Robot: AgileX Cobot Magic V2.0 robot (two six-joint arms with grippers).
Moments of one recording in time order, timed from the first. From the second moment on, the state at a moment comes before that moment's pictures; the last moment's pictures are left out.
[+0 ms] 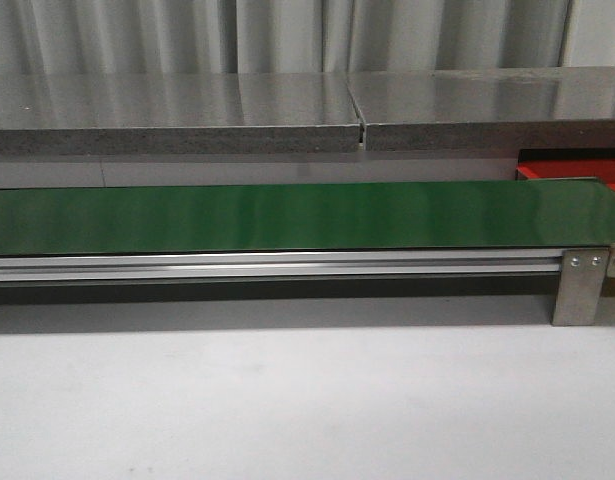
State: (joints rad) left arm 0.57 1.51 -0.90 0.17 0.56 -0.22; right arm 0.06 -0.01 0.03 -0.13 0.09 0.02
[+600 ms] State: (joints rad) left arm 0.57 1.71 -0.99 0.16 0.49 -0.22; right arm 0.06 -0.01 0.03 -0.13 0.09 0.02
